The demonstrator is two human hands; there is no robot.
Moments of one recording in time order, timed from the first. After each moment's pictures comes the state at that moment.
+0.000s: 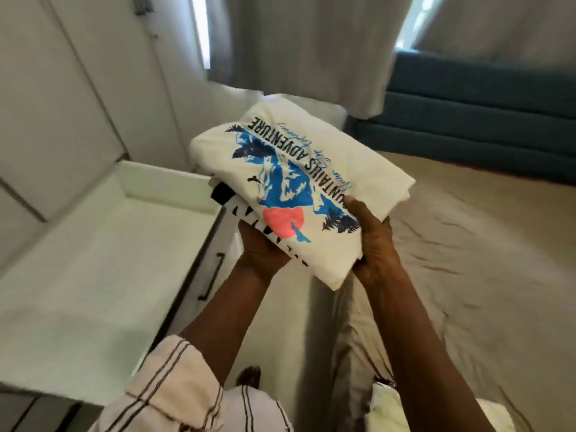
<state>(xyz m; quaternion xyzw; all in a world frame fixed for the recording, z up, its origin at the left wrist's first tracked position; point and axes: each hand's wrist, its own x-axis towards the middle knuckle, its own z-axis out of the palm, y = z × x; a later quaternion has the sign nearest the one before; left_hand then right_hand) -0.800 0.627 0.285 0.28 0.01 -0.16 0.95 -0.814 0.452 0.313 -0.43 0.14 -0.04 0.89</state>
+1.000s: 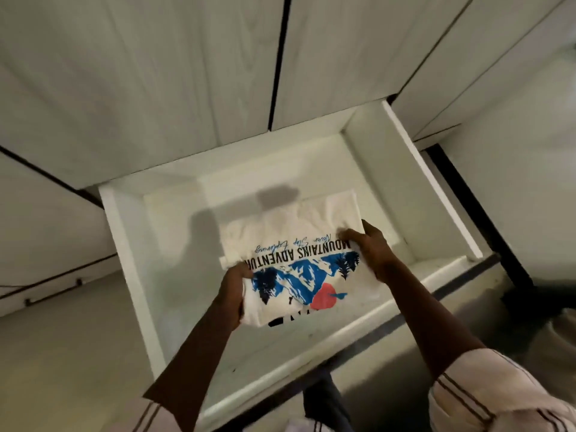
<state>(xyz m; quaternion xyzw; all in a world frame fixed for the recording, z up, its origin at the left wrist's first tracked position) -0.807 1.021 0.018 0.17 0.58 0.08 0.79 -0.546 0.920 0.078 -0.80 -0.10 0.44 0.41</state>
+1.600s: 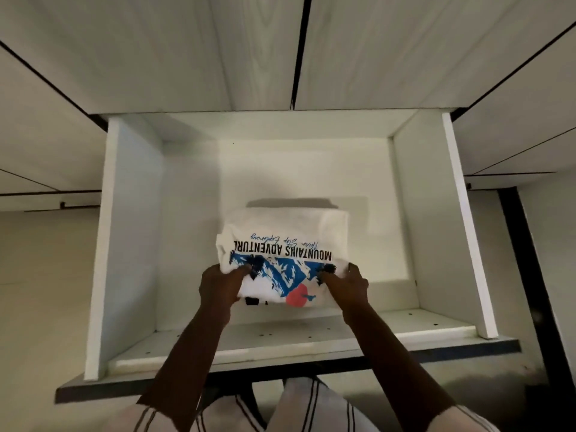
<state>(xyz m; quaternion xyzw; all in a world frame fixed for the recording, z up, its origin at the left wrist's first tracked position) -0.752 0.958 0.004 0.23 0.79 0.15 0.55 -0.520 0.890 -0.016 -0.86 -0.10 0.46 0.17</state>
